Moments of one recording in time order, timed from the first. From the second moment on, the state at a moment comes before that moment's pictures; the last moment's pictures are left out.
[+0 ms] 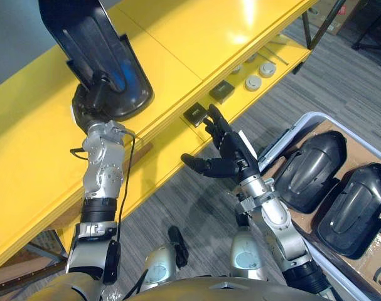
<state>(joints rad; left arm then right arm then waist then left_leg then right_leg) -0.50 0.25 0.16 0.15 -0.75 -0.04 0.52 -0.01 -0.21 0.30 -0.15 0.24 -0.18 0.12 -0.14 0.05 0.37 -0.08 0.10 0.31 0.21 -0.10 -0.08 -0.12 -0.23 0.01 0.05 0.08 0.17</state>
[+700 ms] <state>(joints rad) -0.63 0.34 0.12 0.21 -0.70 -0.11 0.65 -0.09 -0.23 0.33 -0.16 0.24 -0.16 0.04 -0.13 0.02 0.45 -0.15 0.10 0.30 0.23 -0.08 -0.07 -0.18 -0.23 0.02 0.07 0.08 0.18</state>
